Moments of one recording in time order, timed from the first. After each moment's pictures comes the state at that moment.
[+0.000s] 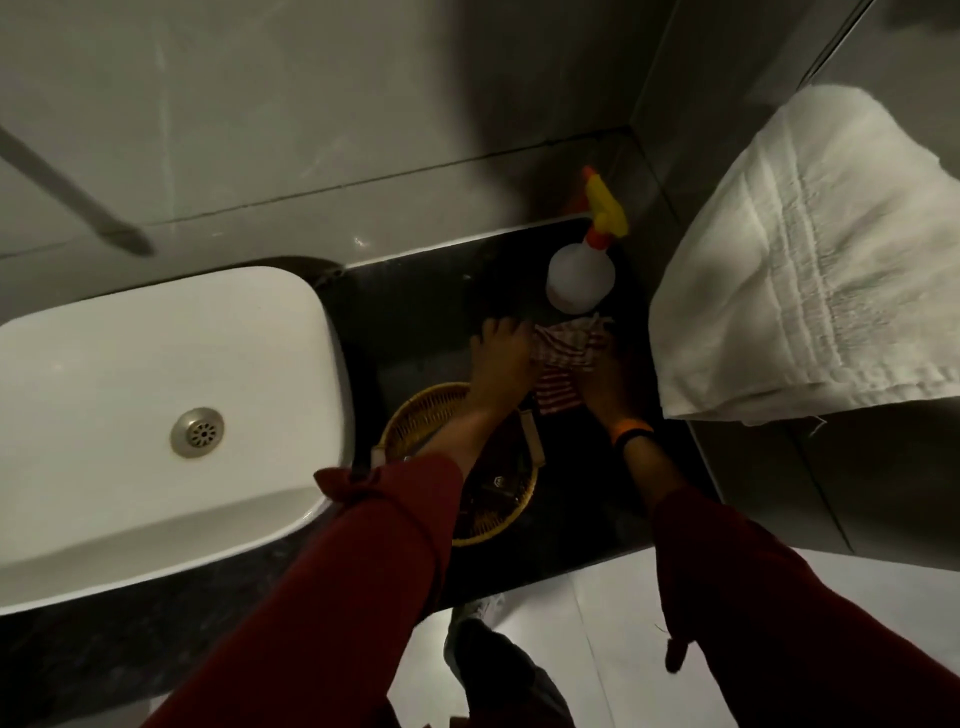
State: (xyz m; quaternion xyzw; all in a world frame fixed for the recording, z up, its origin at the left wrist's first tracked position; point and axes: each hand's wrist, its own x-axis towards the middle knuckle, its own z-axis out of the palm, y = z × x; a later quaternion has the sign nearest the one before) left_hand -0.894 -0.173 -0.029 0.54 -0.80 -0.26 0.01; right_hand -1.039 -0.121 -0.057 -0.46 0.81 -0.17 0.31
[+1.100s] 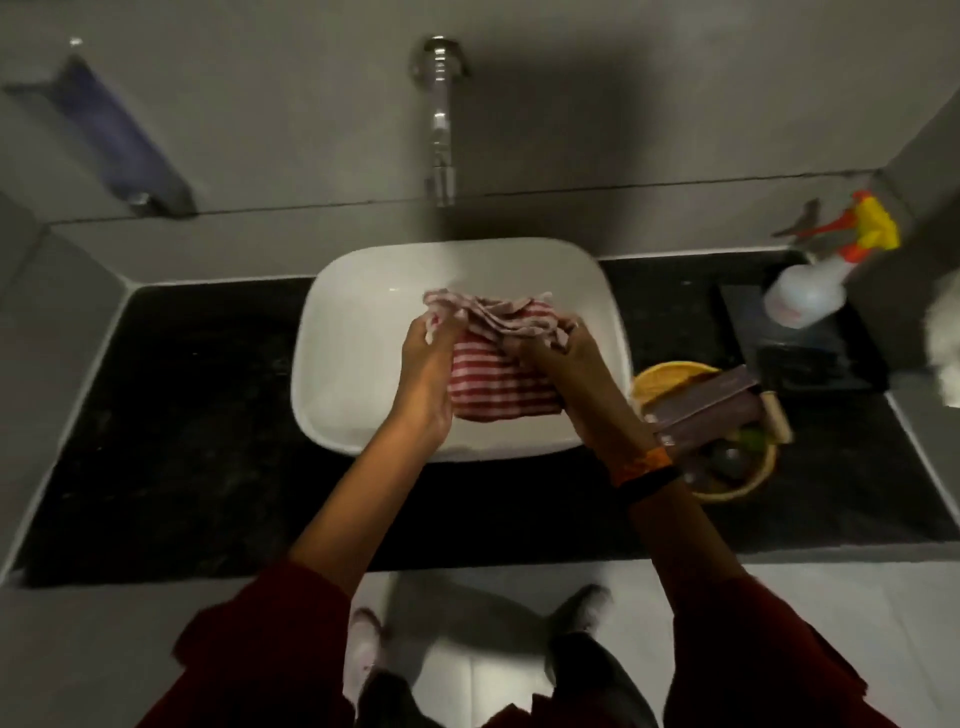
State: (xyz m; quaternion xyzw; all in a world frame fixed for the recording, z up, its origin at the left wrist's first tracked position) left_hand -0.490 -0.067 0.110 0.59 -0.28 -0.58 0.49; right_hand -0.640 -0.062 0.098 -0.42 0.53 -0.44 0.59
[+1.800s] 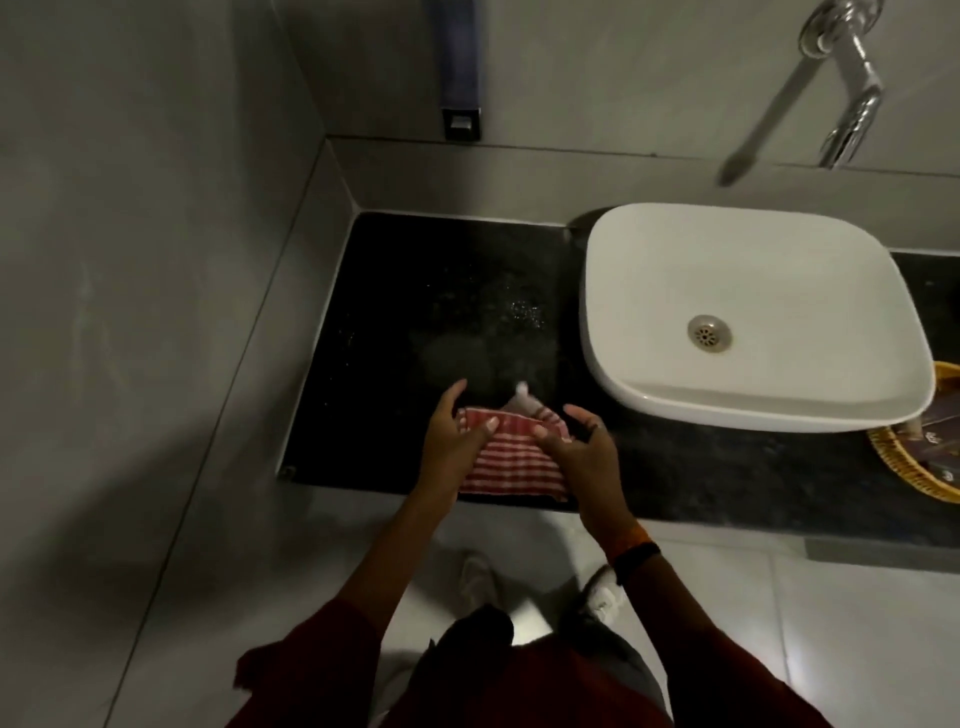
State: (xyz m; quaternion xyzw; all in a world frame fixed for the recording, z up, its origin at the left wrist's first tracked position) left_hand -0.127 0.061 0.012 0.71 -0.35 -0.50 0.35; right_hand -0.295 0.065 -0.009 -0.35 0.66 -0.37 0.55
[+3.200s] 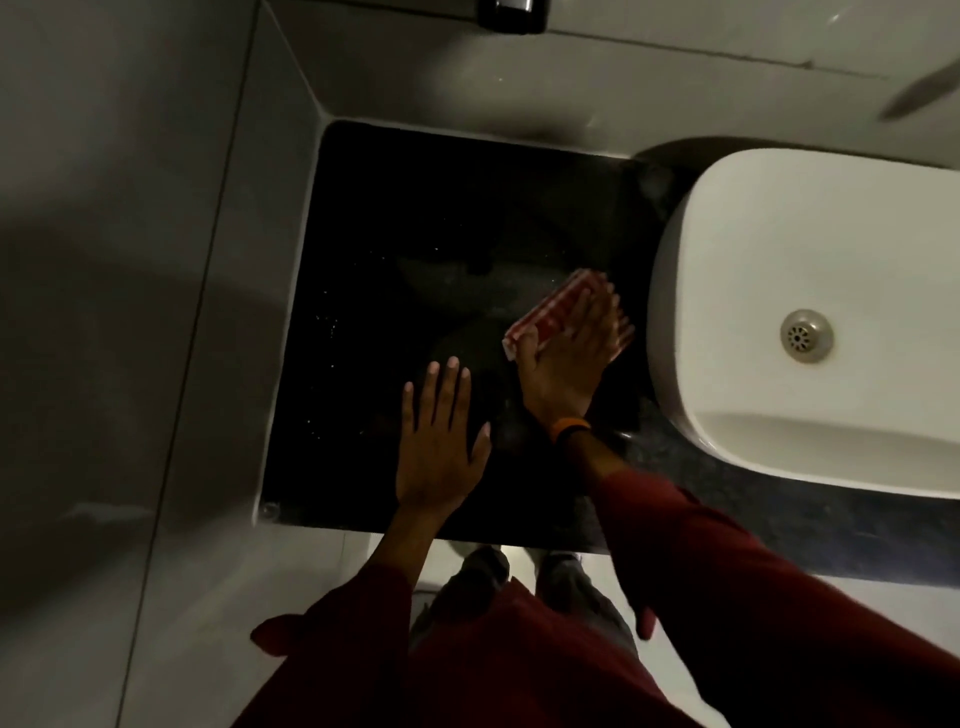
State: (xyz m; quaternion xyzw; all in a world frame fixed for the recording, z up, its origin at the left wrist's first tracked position) left_hand -0.059 0.009 -0.133 0.70 -0.70 -0.11 0.00; right_hand -0.205 -0.111 -0.124 -0.62 0.76 -0.09 0.15
